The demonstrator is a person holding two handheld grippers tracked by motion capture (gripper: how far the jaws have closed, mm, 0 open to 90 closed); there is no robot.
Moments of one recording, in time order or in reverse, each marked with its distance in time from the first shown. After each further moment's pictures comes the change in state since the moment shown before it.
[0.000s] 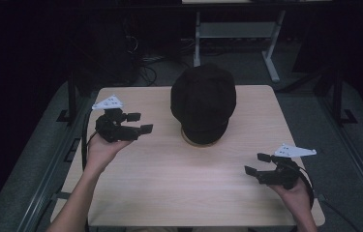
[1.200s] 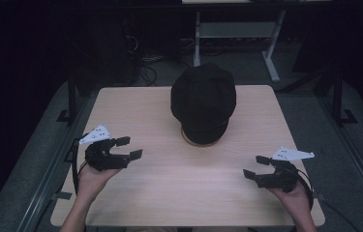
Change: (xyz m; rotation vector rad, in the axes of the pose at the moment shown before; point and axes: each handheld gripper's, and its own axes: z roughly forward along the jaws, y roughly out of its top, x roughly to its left) left arm -0.011 -0.074 -0.022 -0.025 0.027 -0.015; right arm 0.007 -0.005 0.001 0.015 0.010 -0.019
